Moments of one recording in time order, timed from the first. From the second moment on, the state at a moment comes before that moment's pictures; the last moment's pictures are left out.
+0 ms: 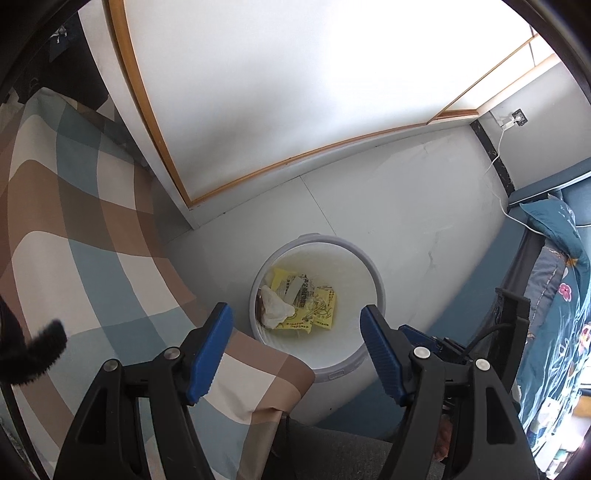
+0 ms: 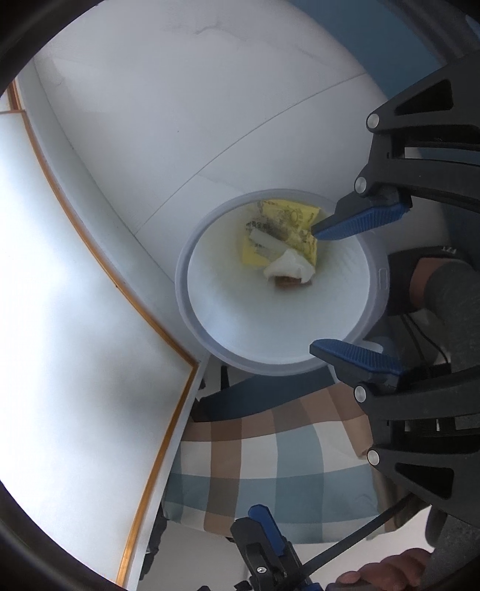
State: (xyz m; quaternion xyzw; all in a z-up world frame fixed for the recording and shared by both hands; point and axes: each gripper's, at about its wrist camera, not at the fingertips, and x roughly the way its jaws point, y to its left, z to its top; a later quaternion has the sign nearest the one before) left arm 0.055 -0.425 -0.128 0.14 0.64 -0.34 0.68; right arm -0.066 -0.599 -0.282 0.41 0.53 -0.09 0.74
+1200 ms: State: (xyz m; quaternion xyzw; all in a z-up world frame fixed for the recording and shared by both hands) left arm 0.025 -0.336 -0.013 0.10 0.50 -0.34 0.79; right arm -0.101 -0.555 -0.098 0.29 0.40 -0.16 0.85
